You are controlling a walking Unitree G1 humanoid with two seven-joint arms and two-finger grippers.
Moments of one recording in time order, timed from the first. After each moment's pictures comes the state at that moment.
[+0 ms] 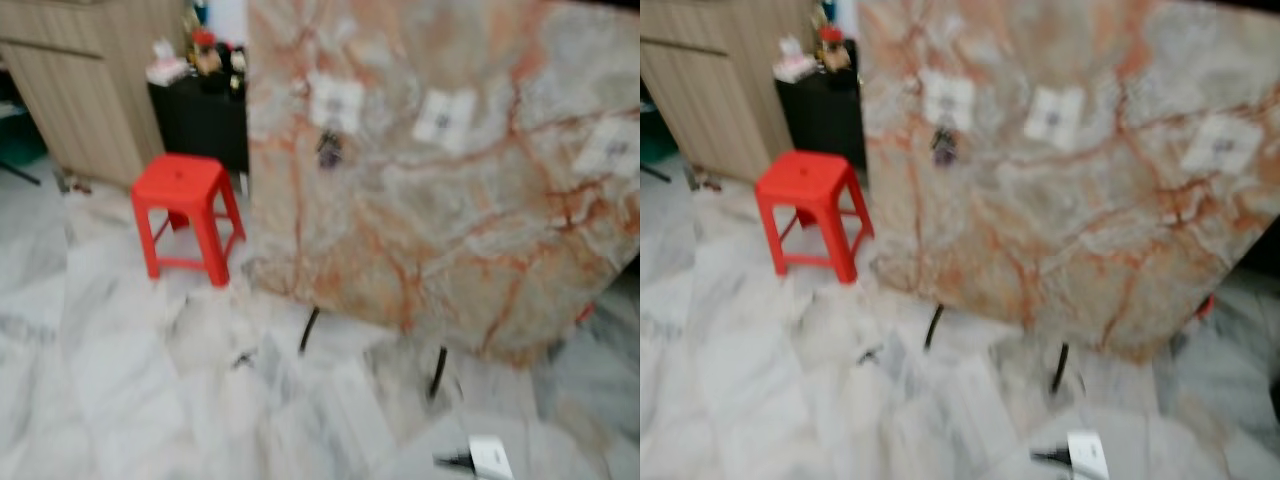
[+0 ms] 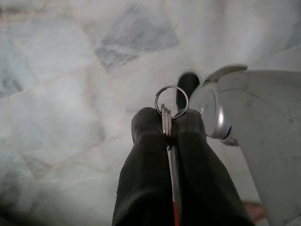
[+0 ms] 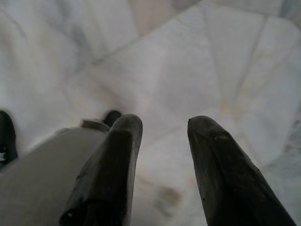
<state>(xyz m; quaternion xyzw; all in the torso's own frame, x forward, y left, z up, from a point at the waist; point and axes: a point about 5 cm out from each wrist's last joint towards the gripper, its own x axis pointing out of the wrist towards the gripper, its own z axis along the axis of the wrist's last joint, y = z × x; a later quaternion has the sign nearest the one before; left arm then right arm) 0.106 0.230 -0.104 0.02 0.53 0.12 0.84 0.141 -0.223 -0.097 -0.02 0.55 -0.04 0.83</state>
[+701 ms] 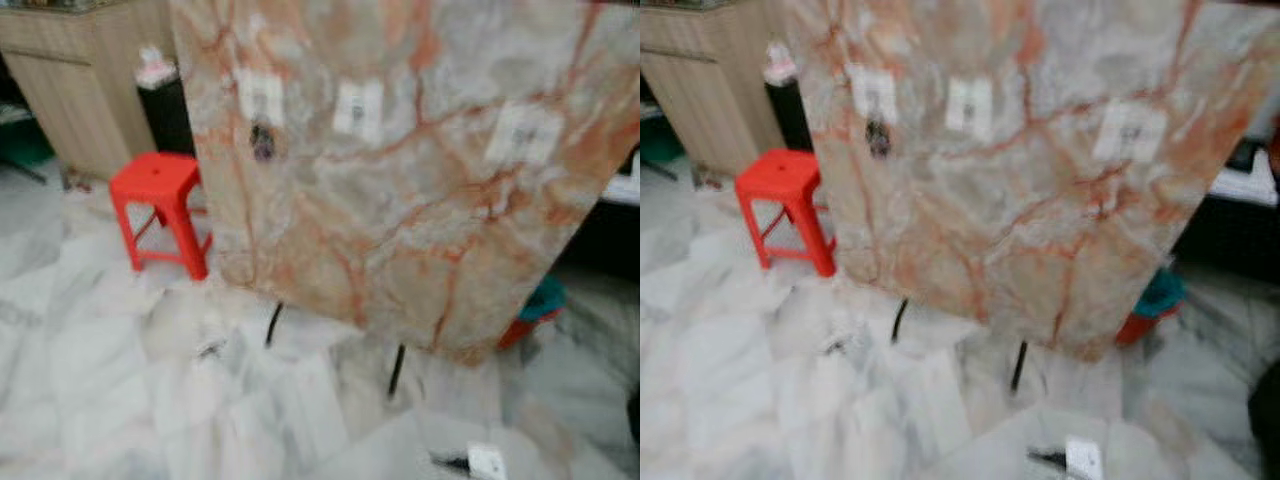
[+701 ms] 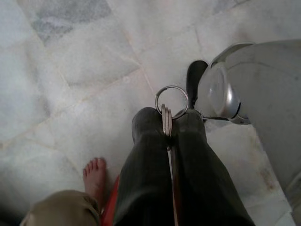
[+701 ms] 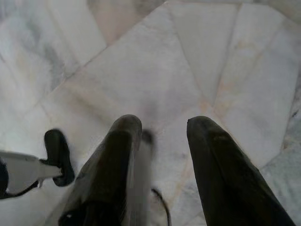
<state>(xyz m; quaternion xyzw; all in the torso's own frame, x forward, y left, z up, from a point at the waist) 0.096 0.230 -0.107 0.04 0.54 0.09 0.83 0.145 -0.195 -0.100 0.07 0.53 -0.07 0.84</state>
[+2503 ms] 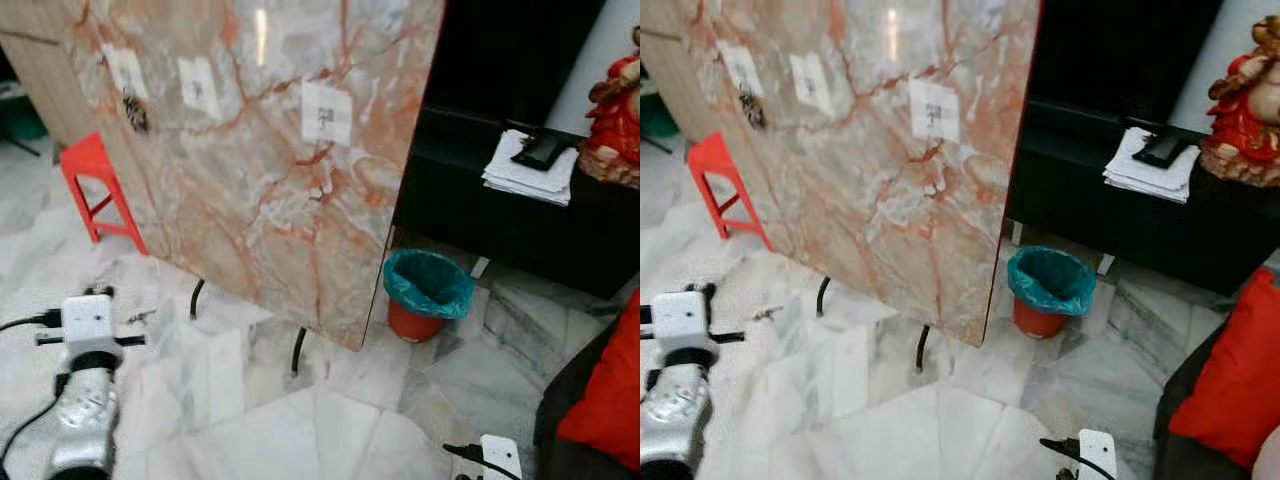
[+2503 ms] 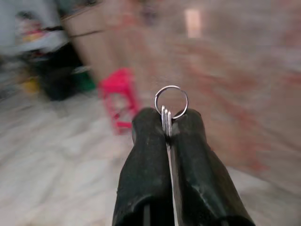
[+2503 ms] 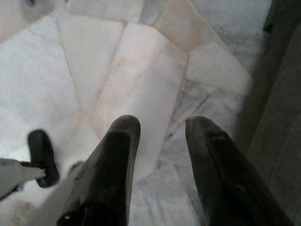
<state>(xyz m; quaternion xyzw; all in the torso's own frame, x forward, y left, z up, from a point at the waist) 0.264 0.262 0.072 0.15 -0.02 0.12 0.98 0.152 -0.214 -0.094 0.05 0.51 -0.07 0.85</state>
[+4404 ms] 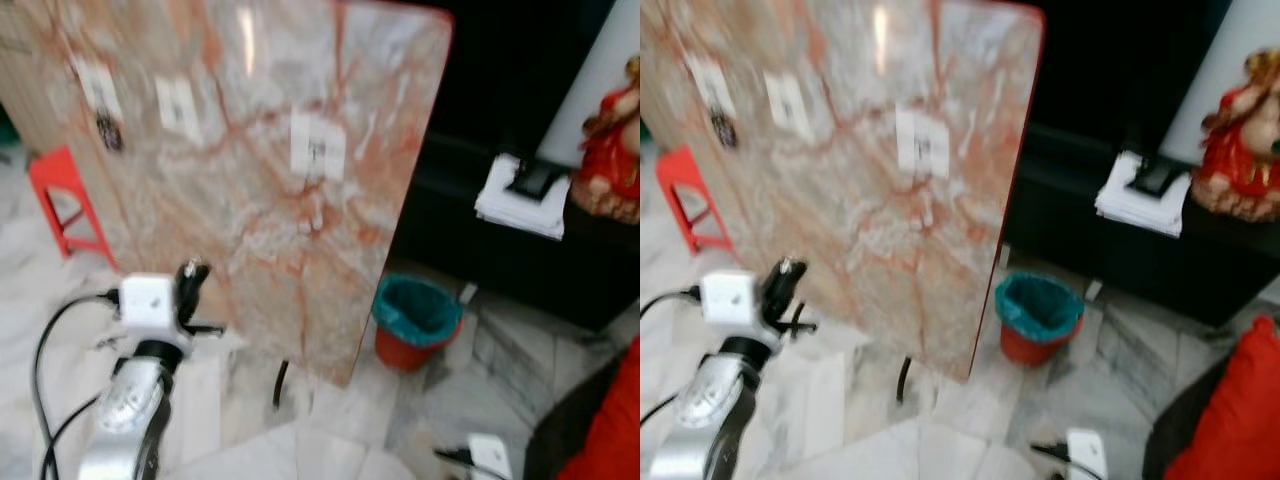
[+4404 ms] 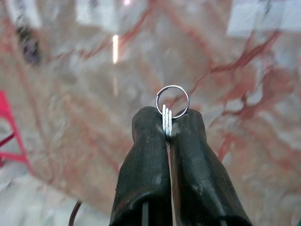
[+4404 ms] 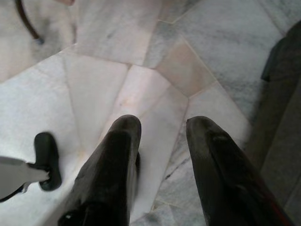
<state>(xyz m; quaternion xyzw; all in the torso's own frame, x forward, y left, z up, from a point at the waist) 0.255 0.201 0.139 0.02 -0.06 -0.01 1.00 0.159 -0.206 -0.093 0.04 0.51 -0.04 0.86</state>
